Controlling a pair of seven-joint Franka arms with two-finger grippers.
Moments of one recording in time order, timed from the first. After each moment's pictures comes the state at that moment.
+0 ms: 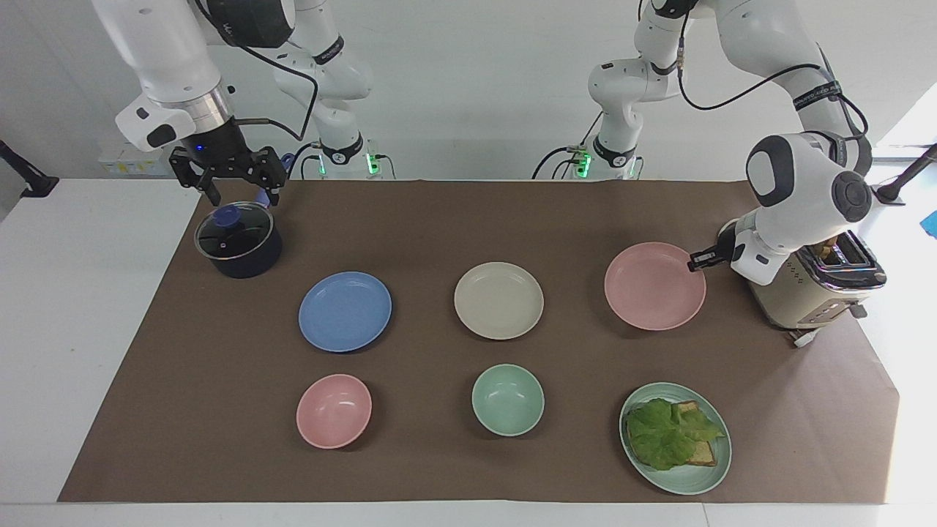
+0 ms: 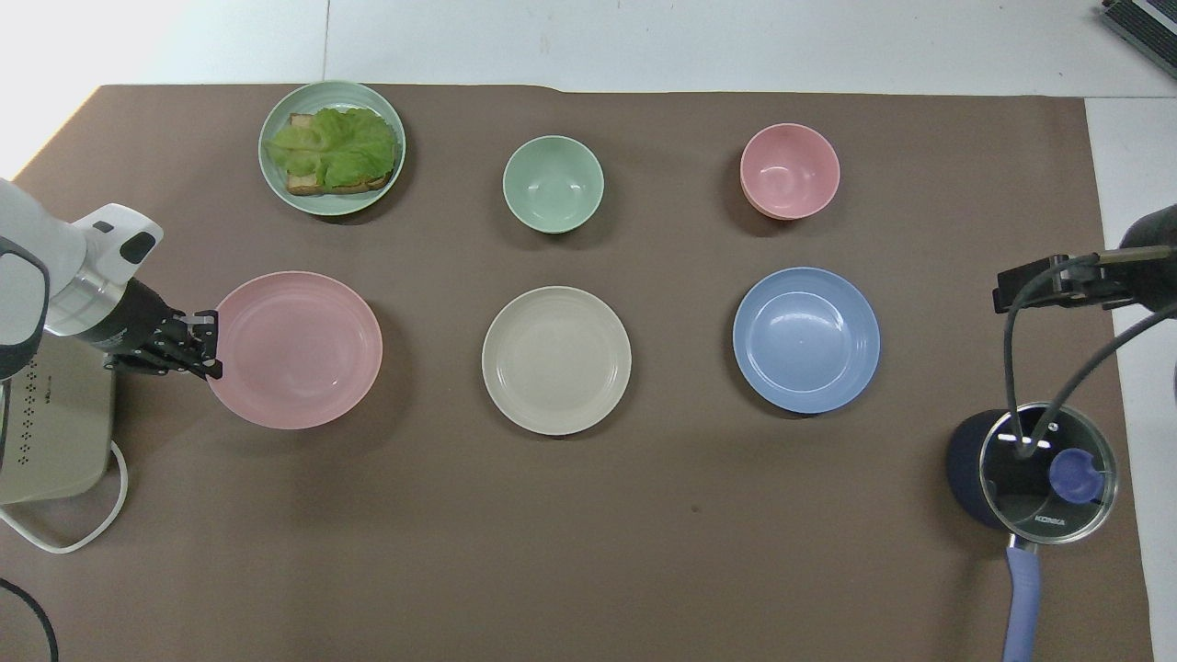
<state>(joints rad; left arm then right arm) 0.06 0.19 -0.05 -1.82 -0.17 1.67 -0.17 -0.11 0.01 0.13 -1.55 -0.03 1.57 0.01</state>
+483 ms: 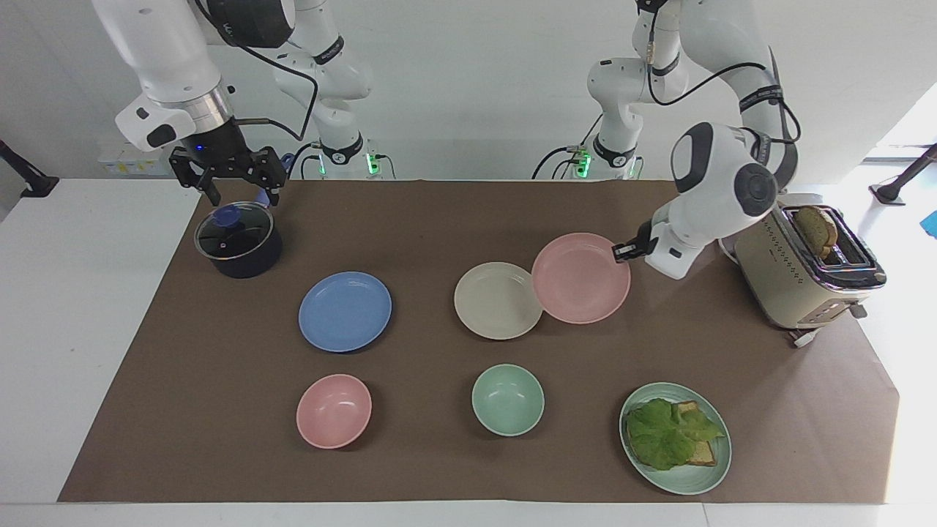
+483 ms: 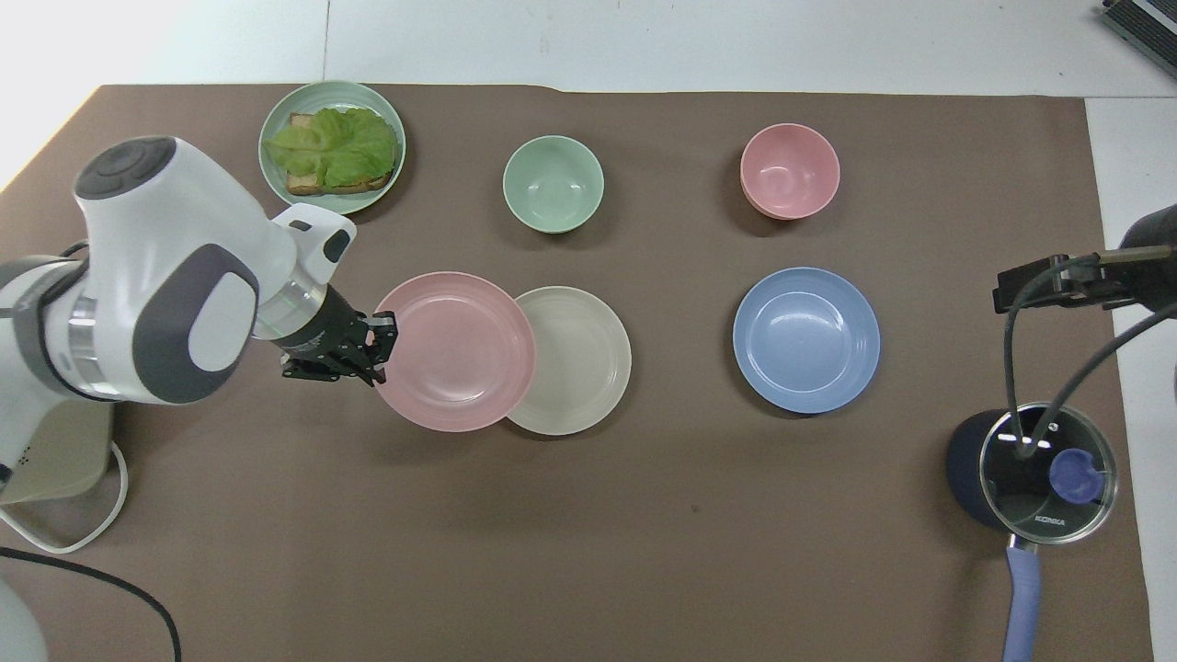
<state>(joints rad) -0.21 0.19 -0.11 -1.82 -0.26 1.75 -0.51 -0.11 0.01 0.13 -1.55 -0.03 1.57 0.01</state>
